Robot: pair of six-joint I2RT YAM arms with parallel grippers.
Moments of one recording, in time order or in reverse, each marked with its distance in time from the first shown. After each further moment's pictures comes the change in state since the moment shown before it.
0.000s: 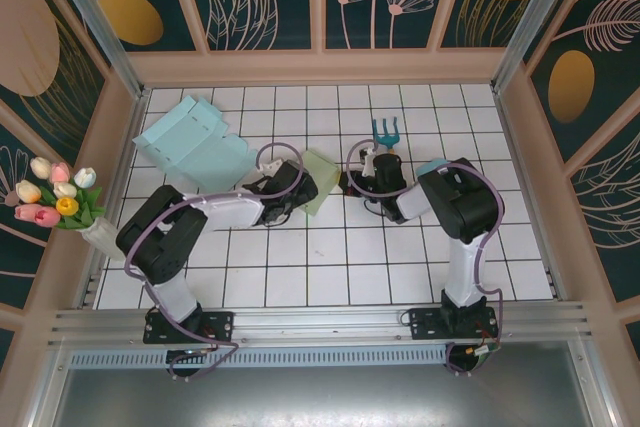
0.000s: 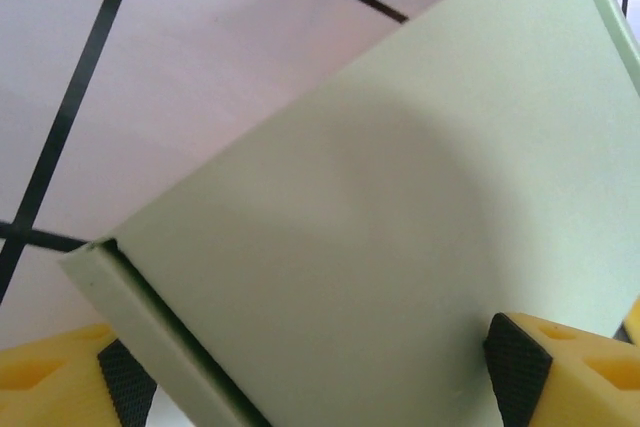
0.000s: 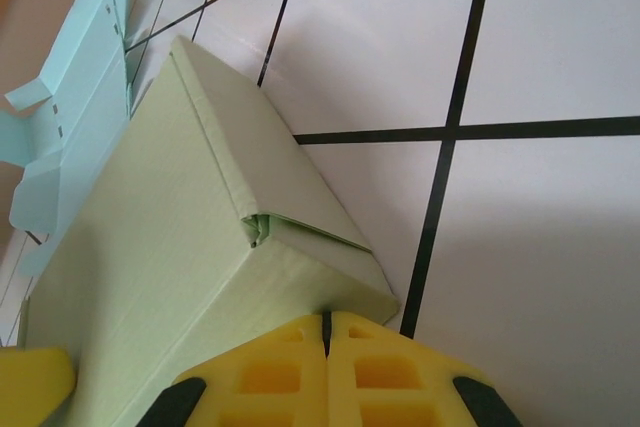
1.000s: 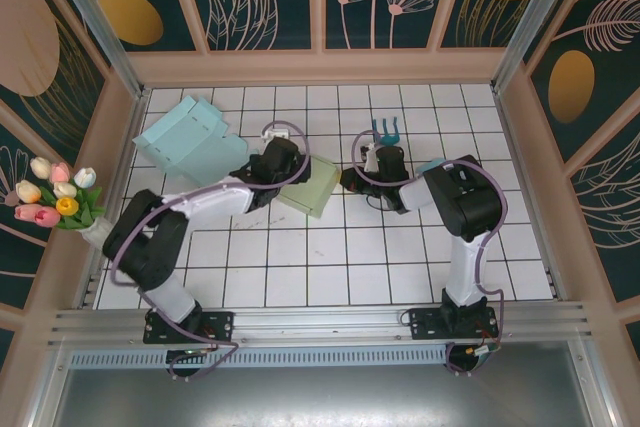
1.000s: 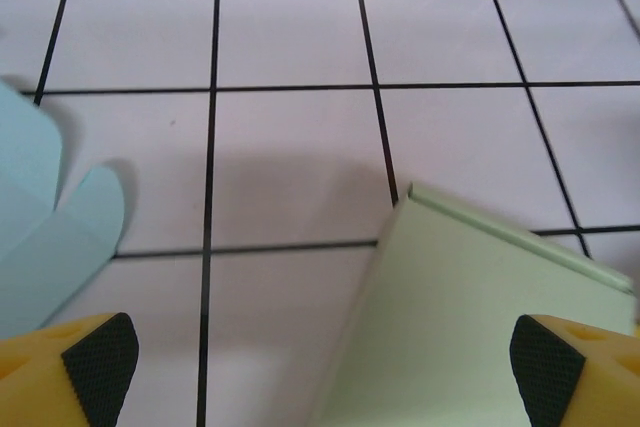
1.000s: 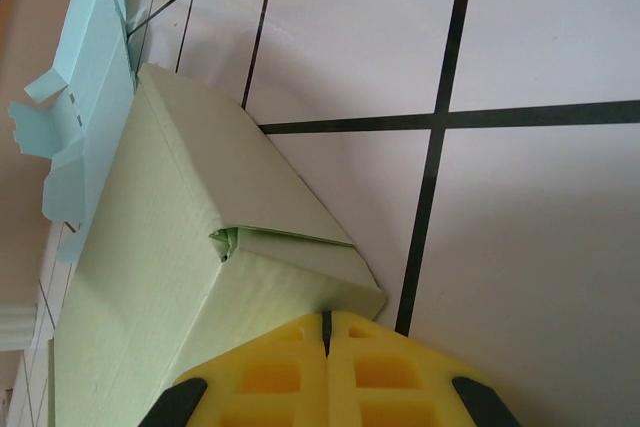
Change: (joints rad) left arm 0.080 -0.034 0.122 0.040 -0.150 0.593; right arm -0.050 0.003 0.074 -0.161 -0.121 0.035
